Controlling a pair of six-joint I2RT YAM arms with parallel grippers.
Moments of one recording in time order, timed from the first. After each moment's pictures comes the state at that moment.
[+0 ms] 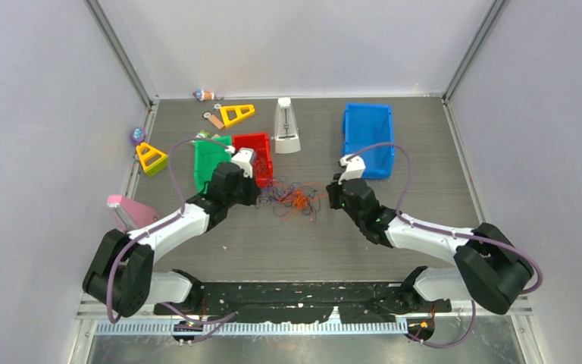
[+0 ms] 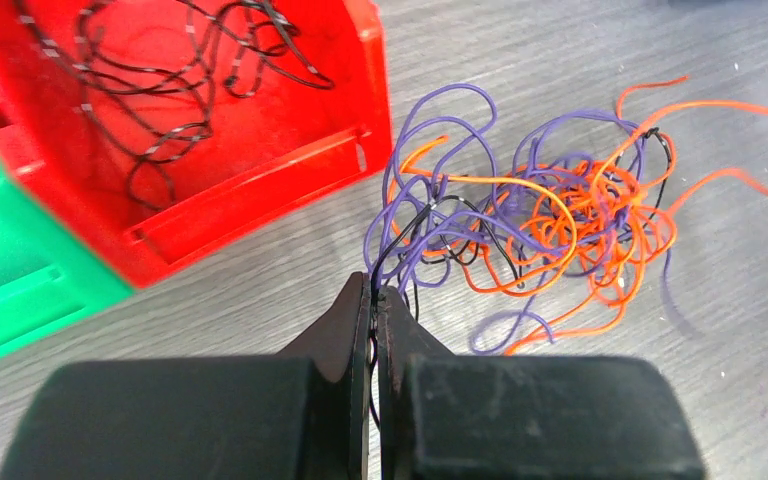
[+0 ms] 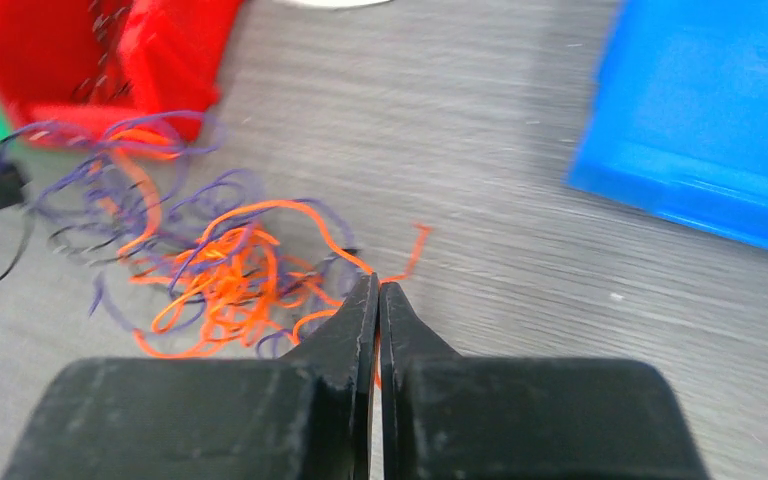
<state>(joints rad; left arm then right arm) -0.48 1.33 0.64 0.08 0.07 -0.26 0.73 1.31 0.54 0.37 0.28 0.33</state>
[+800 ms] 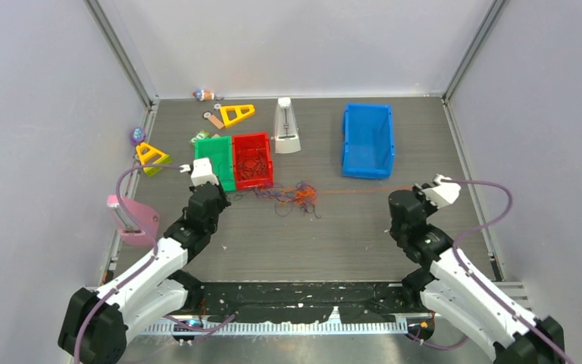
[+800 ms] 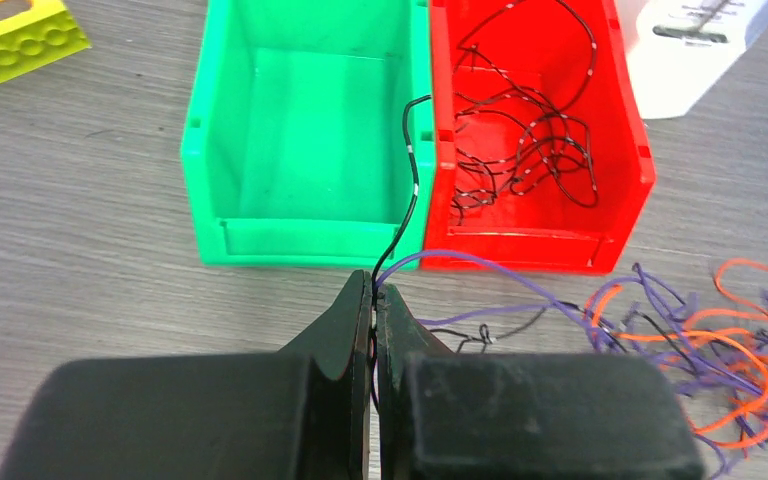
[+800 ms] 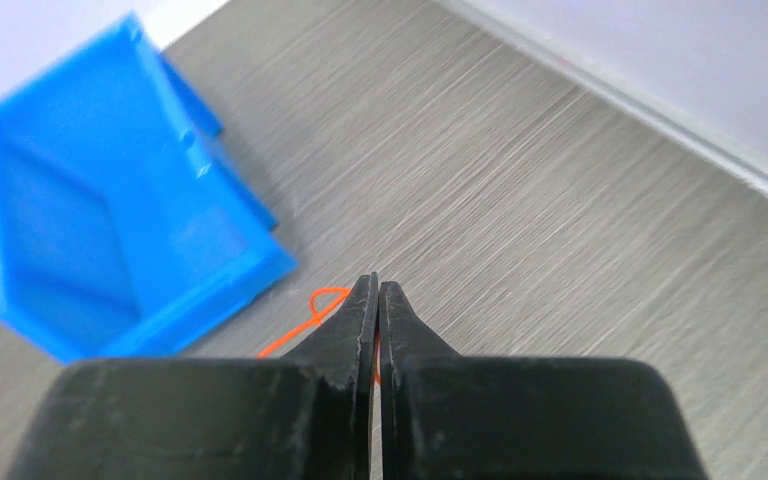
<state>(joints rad) -0.48 0.91 0.42 0.11 -0.51 -0.35 0.54 0.73 0.42 -0.19 1.07 0.73</state>
